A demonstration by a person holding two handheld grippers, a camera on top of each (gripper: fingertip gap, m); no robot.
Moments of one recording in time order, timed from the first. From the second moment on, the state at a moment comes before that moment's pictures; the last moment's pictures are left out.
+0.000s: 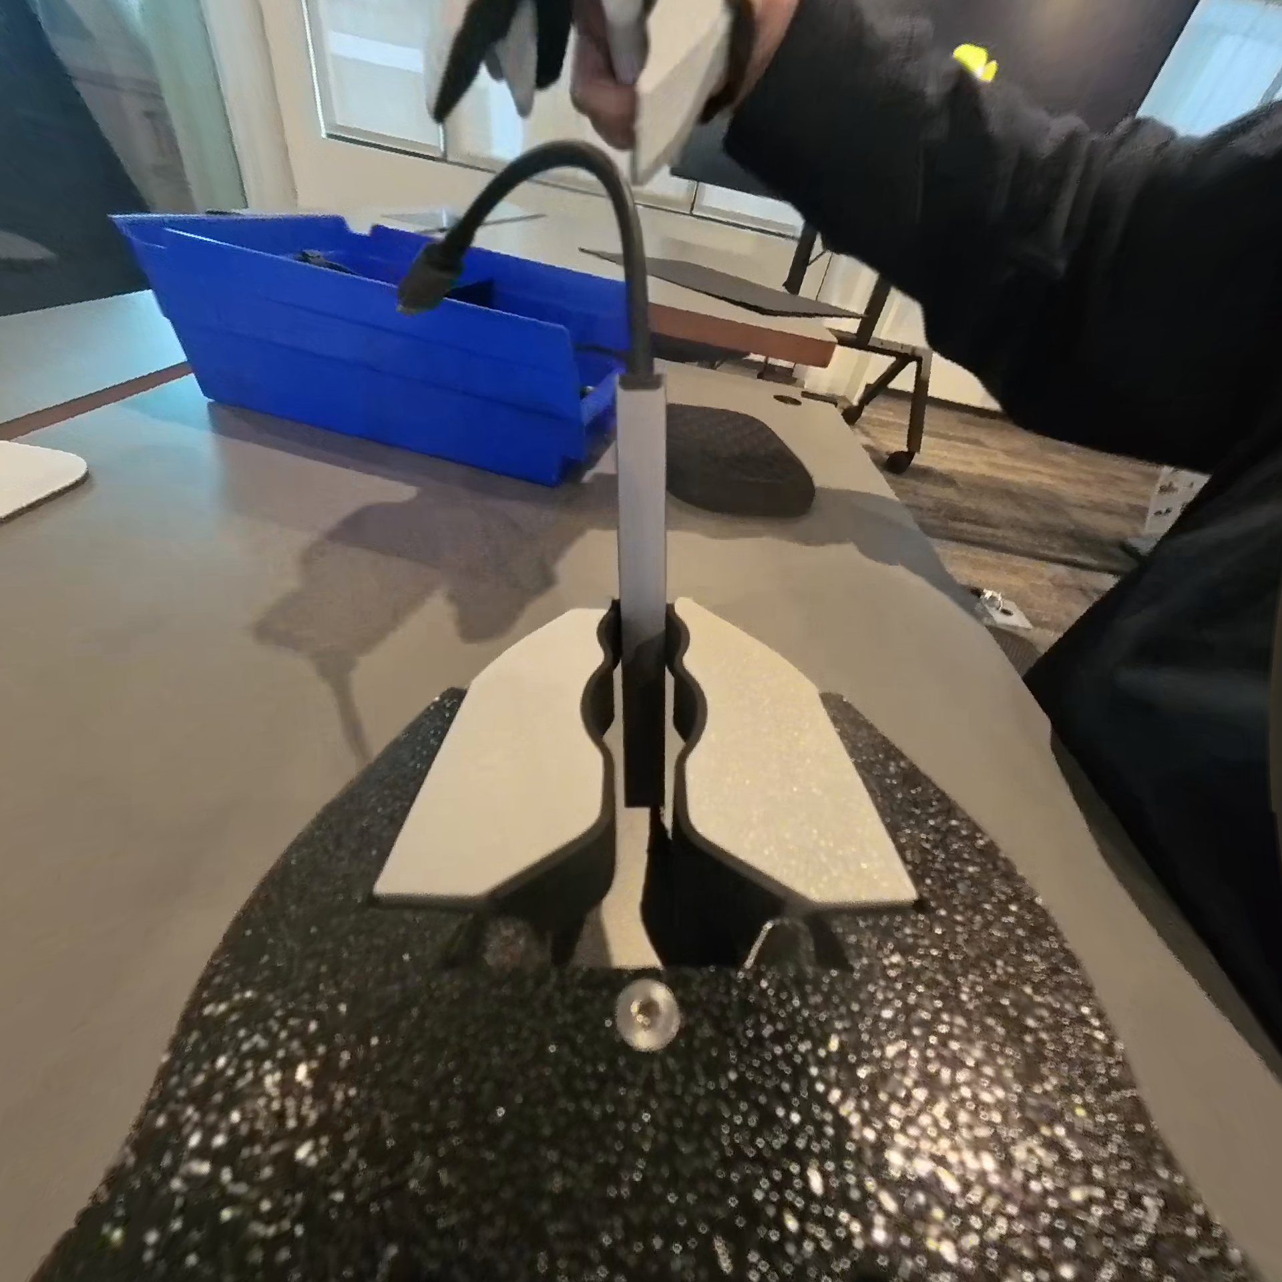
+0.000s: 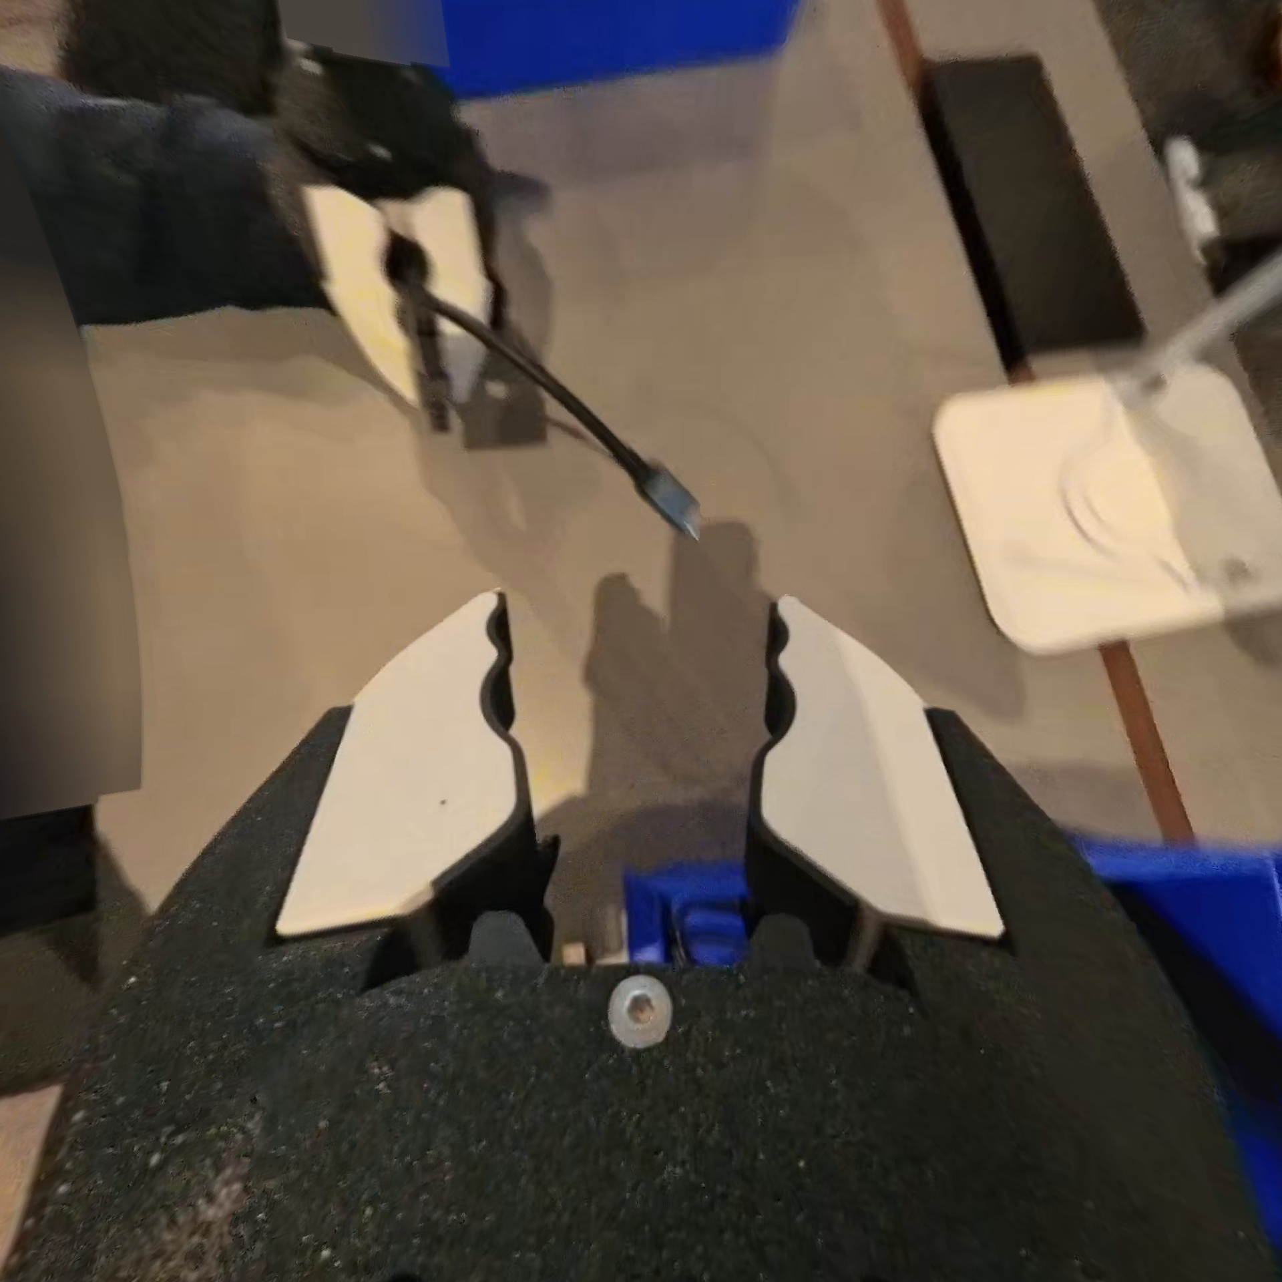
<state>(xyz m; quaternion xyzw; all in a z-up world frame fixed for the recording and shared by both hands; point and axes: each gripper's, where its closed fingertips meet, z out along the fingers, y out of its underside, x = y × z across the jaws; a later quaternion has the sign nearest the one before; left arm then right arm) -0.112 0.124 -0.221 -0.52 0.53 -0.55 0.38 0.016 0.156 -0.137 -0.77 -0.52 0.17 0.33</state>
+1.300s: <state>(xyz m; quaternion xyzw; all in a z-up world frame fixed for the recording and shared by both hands) -0.128 0.175 -0.194 -0.56 0.39 -0.54 0.49 0.232 0.239 -0.149 -0.88 -0.40 -0.17 0.21</state>
